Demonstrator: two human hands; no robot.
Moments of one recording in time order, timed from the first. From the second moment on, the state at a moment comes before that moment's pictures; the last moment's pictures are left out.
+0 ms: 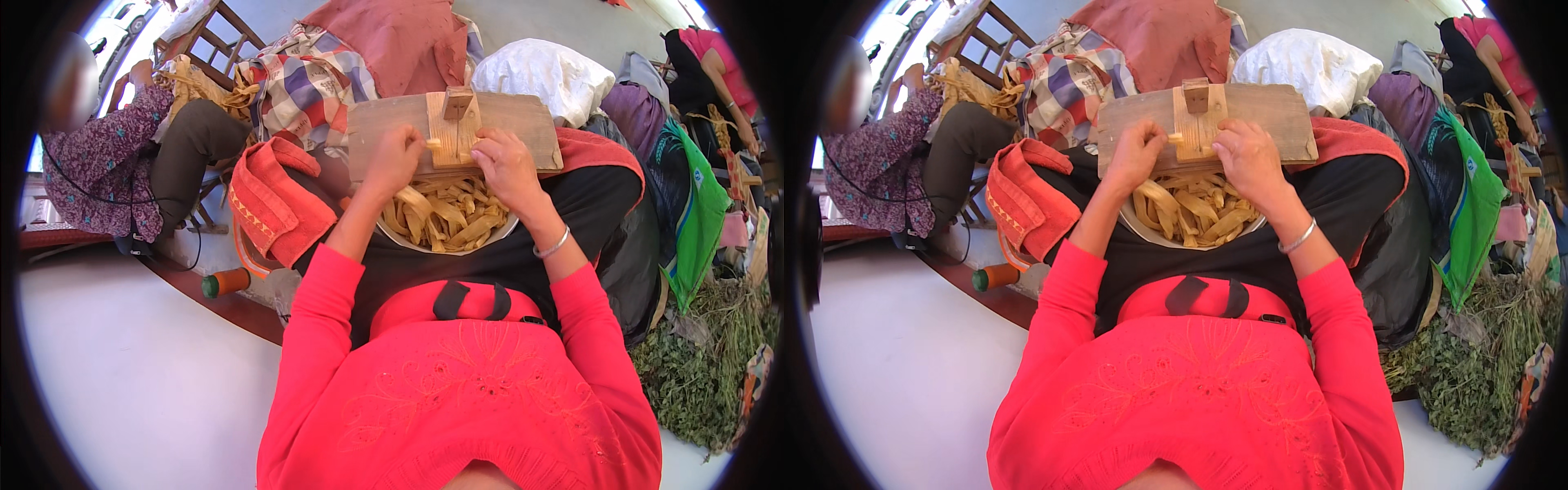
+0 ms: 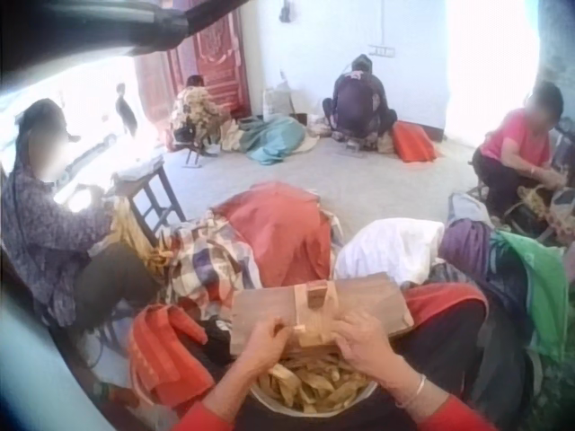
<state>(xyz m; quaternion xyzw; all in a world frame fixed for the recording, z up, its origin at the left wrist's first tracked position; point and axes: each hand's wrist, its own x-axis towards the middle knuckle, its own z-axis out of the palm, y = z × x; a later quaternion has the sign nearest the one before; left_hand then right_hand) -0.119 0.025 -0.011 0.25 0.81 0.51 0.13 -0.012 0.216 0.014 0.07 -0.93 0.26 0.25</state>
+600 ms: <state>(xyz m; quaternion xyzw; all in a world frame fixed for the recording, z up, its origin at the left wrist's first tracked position) -0.040 -0.011 0.149 0.48 0.70 0.48 0.21 0.074 0.193 0.125 0.24 -0.87 0.42 0.01</state>
